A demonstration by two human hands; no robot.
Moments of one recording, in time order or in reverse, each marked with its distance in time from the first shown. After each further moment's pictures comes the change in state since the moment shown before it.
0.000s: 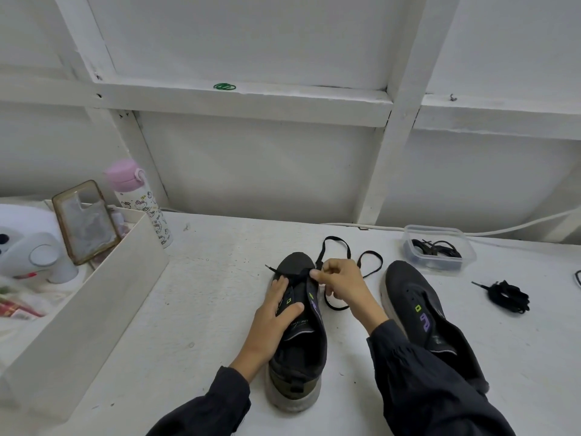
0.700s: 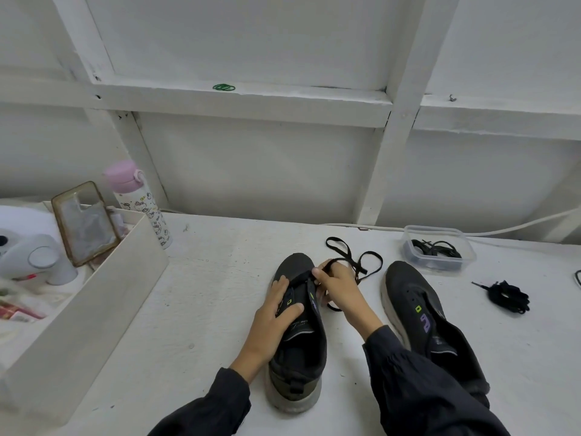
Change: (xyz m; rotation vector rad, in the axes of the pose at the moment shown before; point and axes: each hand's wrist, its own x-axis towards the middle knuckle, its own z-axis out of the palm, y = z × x) left_hand 0.001 -0.001 -0.001 0.011 -0.020 0.014; right_hand 0.003 0.012 0.011 0.013 -0.030 0.018
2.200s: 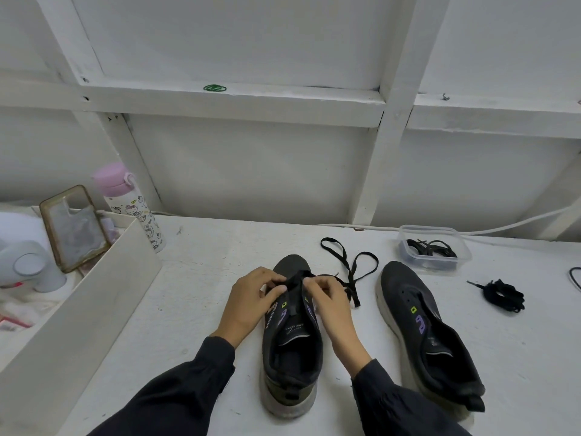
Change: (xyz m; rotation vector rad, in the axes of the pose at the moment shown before) left_hand 0.042 0.002 -0.036 0.450 0.113 0.410; right_hand -0.034 0.017 0.025 0.205 0.186 -0.018
